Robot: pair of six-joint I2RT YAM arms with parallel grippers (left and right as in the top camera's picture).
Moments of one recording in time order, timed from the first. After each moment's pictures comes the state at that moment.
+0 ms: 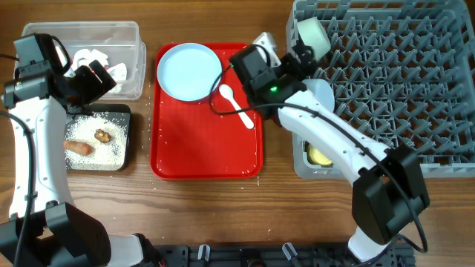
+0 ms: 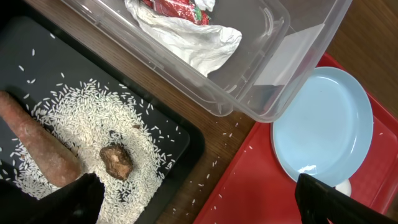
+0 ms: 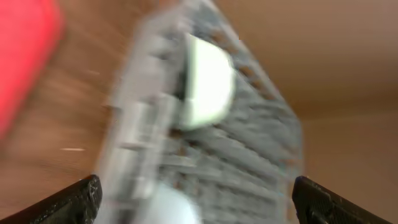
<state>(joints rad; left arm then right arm) 0.31 1.59 1.40 -0.92 0.10 -0.35 0.65 1.85 1.45 -0.59 0.89 -0.22</state>
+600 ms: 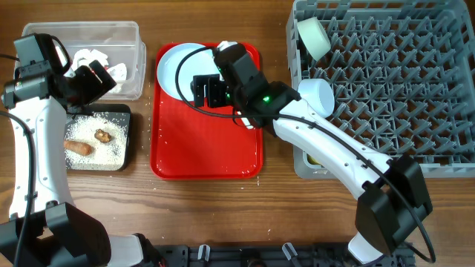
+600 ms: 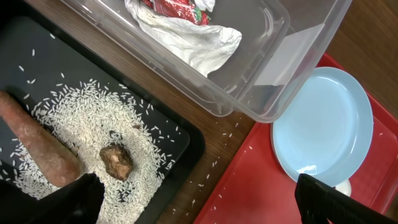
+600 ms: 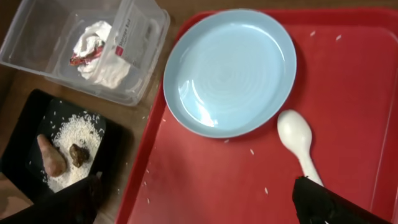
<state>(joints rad) 0.31 1.59 1.40 -0.92 0.10 -0.35 0.71 1.81 1.46 -0.41 -0.05 0.55</state>
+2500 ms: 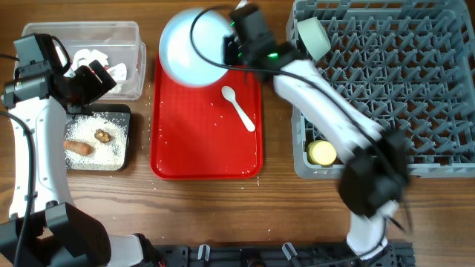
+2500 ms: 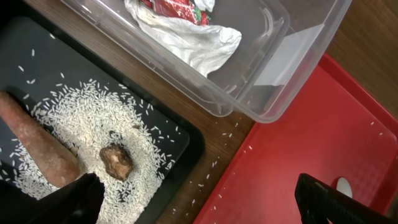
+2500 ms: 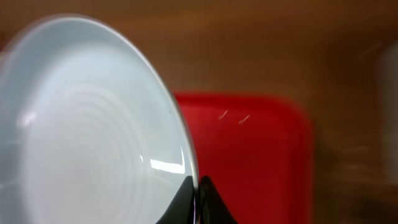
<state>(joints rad) 0.31 1.59 1.40 -0.92 0.10 -0.35 0.55 1.97 1.77 -0.53 0.14 0.42</state>
